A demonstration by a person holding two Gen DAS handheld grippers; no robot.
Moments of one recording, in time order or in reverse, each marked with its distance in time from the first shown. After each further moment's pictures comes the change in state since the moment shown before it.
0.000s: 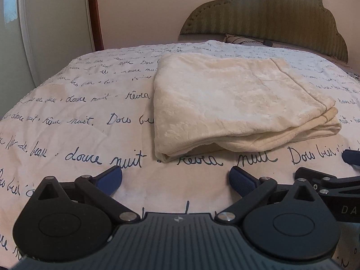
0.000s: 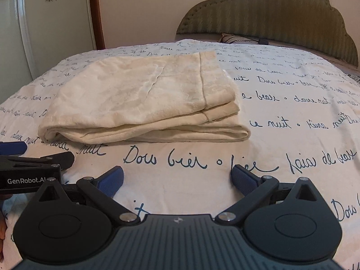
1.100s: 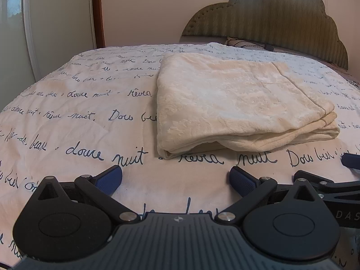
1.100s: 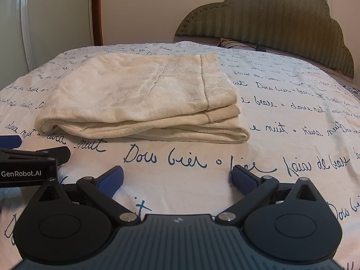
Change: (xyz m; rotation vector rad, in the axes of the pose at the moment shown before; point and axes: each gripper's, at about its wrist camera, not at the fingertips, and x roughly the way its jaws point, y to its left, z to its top) left arm -0.001 0.004 -0.002 -0.034 -0.008 -0.014; right arm -0.002 0.008 -0.002 -0.042 -0.013 -0.039
